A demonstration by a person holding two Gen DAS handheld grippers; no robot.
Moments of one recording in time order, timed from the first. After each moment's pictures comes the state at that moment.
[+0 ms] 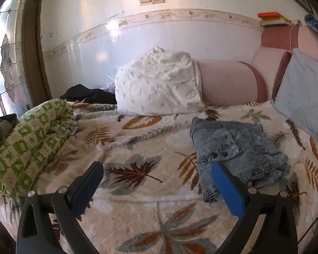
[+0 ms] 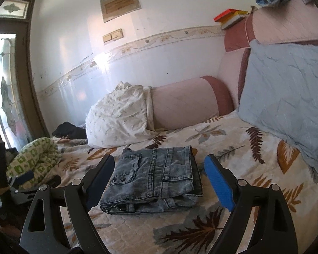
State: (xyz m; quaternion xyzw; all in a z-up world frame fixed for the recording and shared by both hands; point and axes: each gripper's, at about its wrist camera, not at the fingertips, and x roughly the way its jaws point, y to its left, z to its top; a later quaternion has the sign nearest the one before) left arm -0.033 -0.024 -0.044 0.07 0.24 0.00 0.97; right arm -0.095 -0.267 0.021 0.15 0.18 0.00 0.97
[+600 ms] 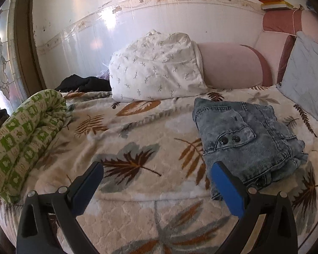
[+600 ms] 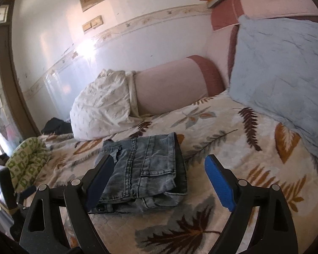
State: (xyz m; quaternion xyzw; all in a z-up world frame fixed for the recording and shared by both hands) left arm 0.000 -0.033 -0.079 0.08 0.27 0.00 0.96; right arm -0.055 -0.297 -0.004 0.18 0.25 -0.02 0.95
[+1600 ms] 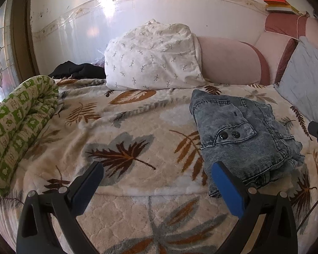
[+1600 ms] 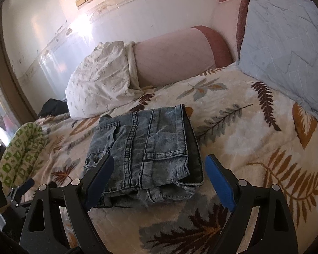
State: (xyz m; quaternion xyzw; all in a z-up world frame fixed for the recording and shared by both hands) left arm 0.012 -0.024 -0.089 0.05 0.31 -0.01 0.95; right arm -0.013 -0.284 -0.036 0.19 0.34 0.00 0.92
